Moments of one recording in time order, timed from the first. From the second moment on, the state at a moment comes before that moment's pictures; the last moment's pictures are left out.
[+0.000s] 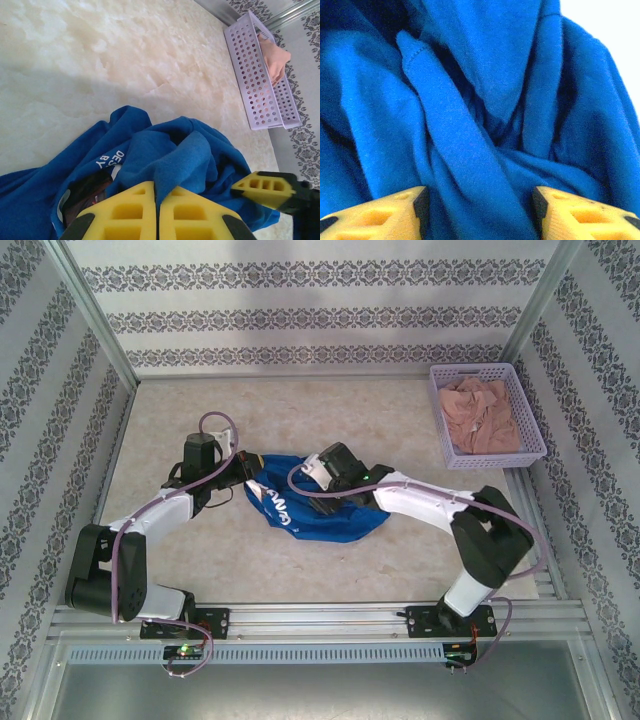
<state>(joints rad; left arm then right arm) -0.15 1.39 0.71 0.11 0.53 -0.58 0.74 1.67 1.07 -0.36 -0.02 -0.18</state>
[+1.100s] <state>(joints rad) -0.37 1.23 0.74 -0.09 0.17 -0.32 0.38 1.24 0.69 0.07 -0.59 0.15</state>
